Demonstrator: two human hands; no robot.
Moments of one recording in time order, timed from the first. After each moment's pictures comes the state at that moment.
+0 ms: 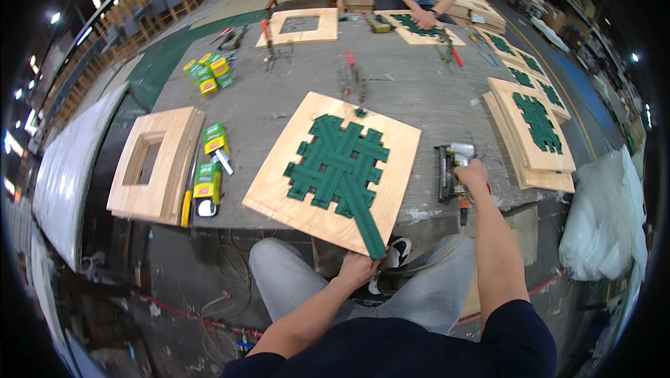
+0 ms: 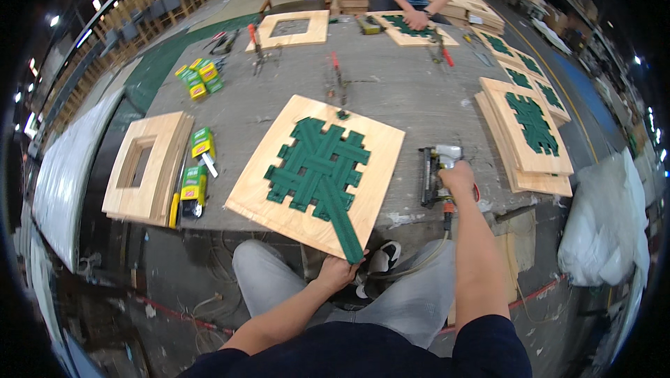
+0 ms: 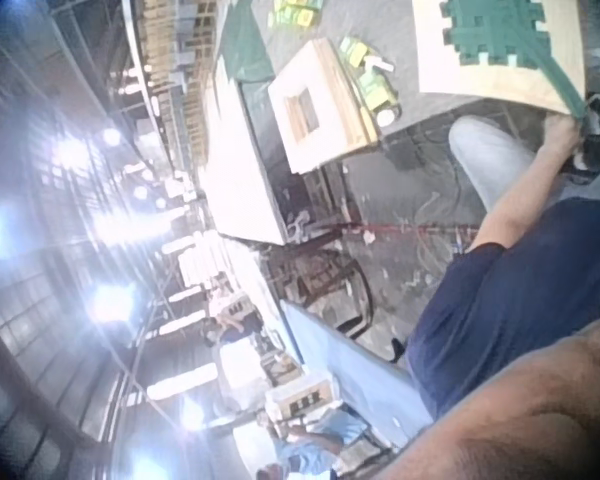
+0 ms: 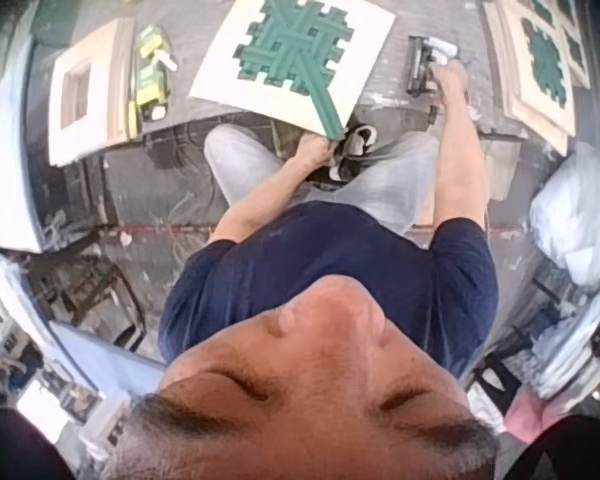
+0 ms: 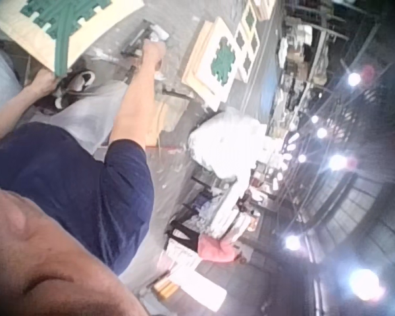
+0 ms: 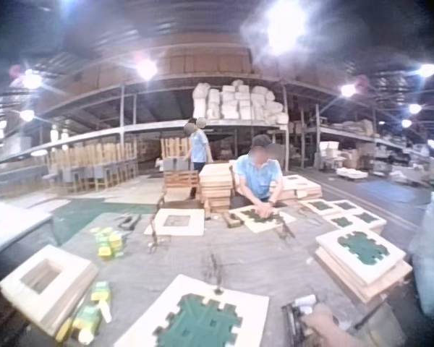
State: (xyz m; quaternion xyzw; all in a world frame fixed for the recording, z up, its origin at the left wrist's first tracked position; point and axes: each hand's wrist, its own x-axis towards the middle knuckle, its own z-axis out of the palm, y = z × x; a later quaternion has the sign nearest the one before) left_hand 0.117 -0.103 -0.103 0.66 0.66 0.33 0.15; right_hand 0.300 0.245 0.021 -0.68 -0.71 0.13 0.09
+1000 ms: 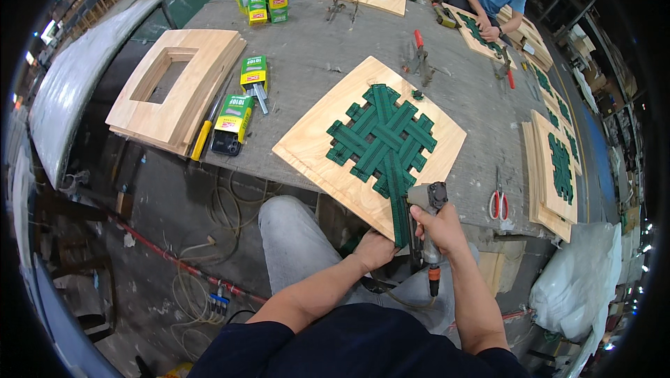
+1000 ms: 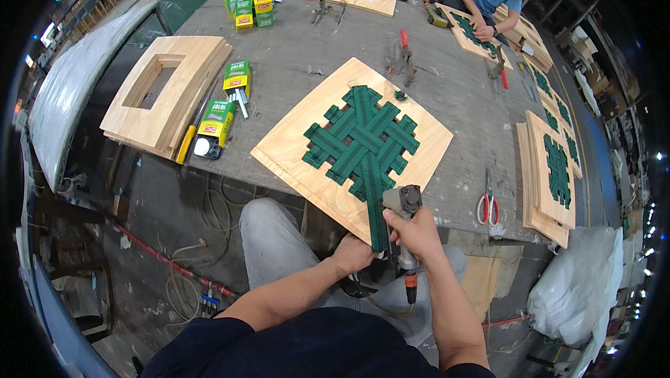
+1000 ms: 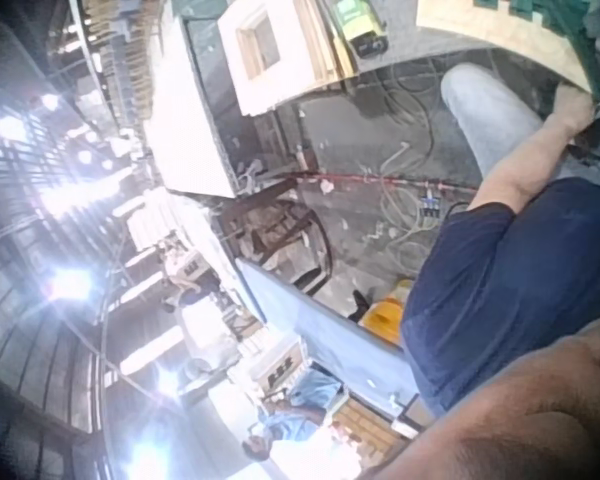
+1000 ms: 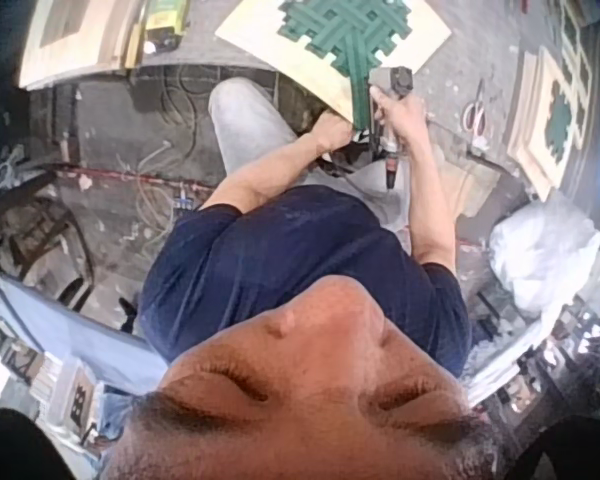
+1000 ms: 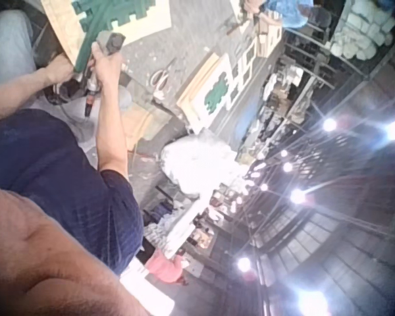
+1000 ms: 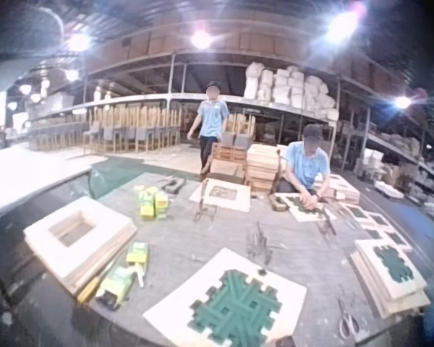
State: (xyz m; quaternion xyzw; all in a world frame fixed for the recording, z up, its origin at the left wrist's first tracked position) left_hand 0.113 -0.106 -0.105 0.63 0.68 0.32 0.22; right_hand 0.195 0.028 0.058 -0.46 -0.64 0.61 0.07
